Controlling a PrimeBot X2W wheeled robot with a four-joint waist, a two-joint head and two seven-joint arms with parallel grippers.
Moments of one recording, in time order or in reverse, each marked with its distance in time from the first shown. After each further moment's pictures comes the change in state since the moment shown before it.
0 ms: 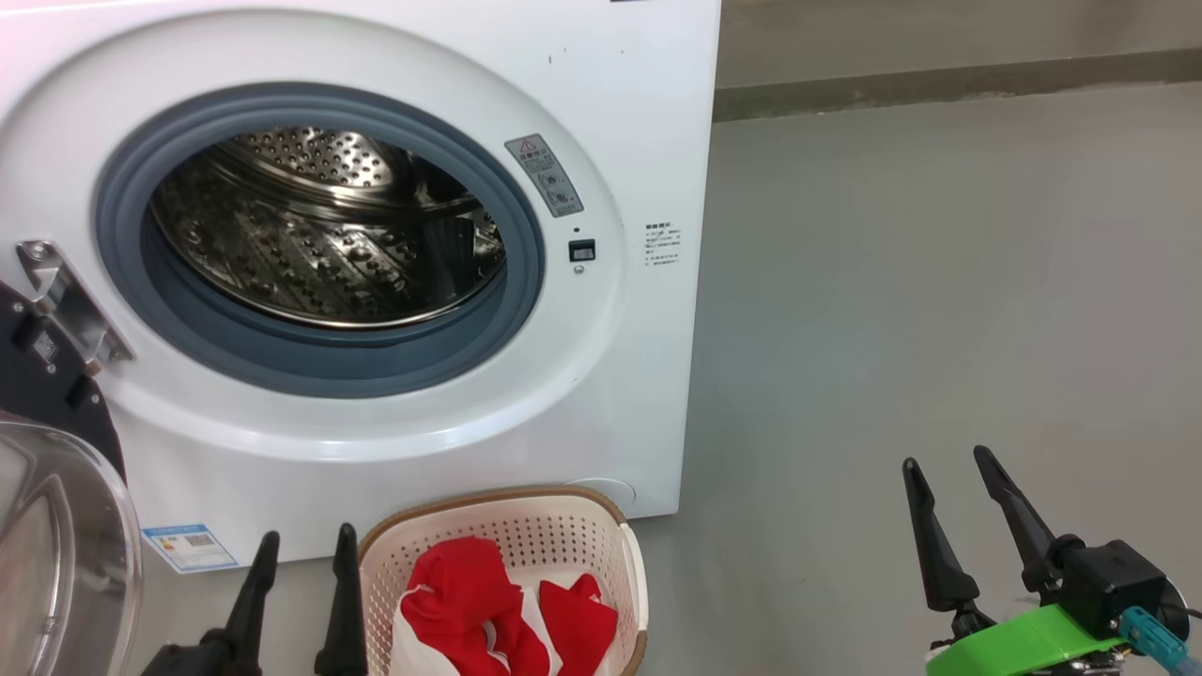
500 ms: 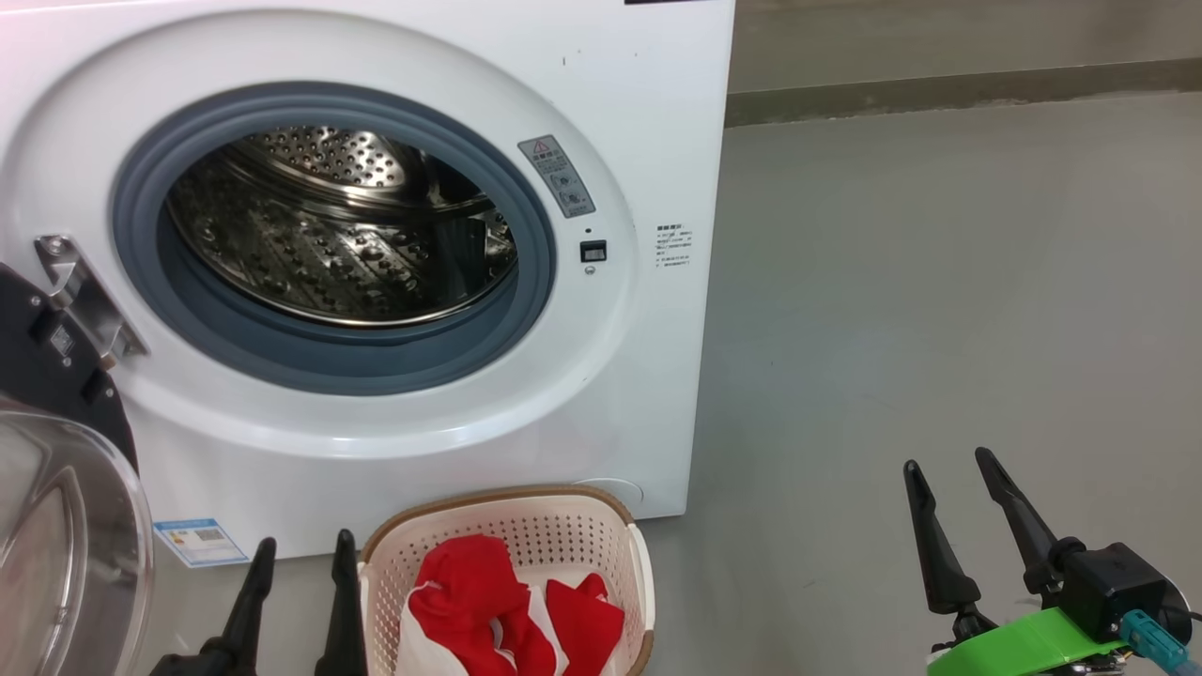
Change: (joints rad) left arm 0.029 0.009 -0.006 -0.044 0.016 0.035 0.006; right arm 0.010 0.001 -0.004 -0.010 -0.010 0.000 0.000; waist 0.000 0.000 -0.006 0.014
